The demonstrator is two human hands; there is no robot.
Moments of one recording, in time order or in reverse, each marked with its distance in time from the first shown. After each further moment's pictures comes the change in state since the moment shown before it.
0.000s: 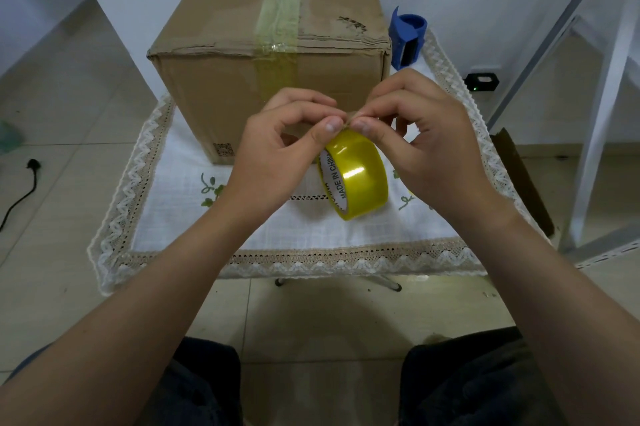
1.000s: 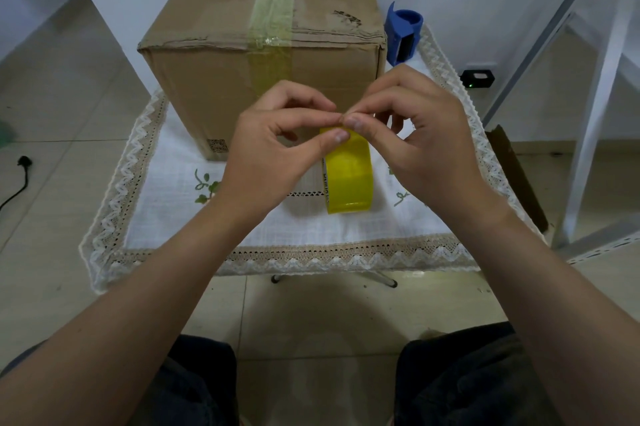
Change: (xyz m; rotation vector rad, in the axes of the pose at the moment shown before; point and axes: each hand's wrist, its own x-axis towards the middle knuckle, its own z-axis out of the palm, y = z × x) left_hand -0.003 -0.001 0.002 0.087 -0.002 0.114; right_hand -0.001 0.003 -0.001 -0.011 0.023 -0.007
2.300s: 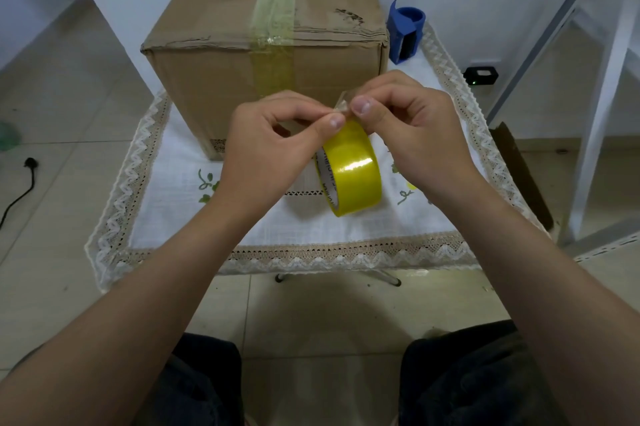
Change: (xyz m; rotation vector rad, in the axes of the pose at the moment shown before) left_hand 0.003 0.006 -0.004 -0.049 0.049 -0.117; right_hand 0.003 0.002 0.012 0.333 -0.007 0.299
